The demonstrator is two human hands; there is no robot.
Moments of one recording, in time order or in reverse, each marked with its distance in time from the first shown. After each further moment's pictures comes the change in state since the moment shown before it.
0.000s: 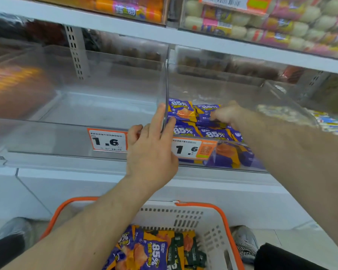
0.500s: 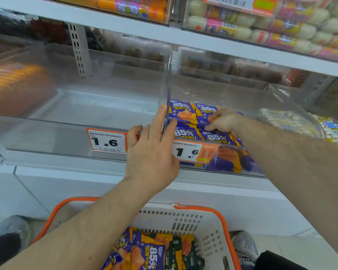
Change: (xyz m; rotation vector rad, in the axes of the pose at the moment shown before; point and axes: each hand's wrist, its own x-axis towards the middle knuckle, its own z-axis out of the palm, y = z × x) left_hand 0.000 0.002 0.002 0.012 -0.001 -0.021; right_hand 0.001 0.004 0.012 -0.225 -0.126 -0.091
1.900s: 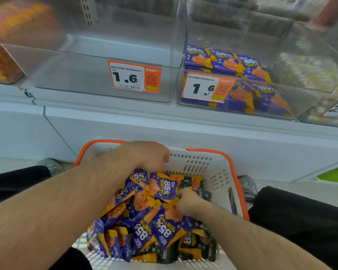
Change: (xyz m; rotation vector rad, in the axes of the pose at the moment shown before) left_hand -0.085 -0.038 0.013 -0.064 -1.323 0.183; right_hand -0.236 0.116 0.271 -0.042 -0.721 0.065
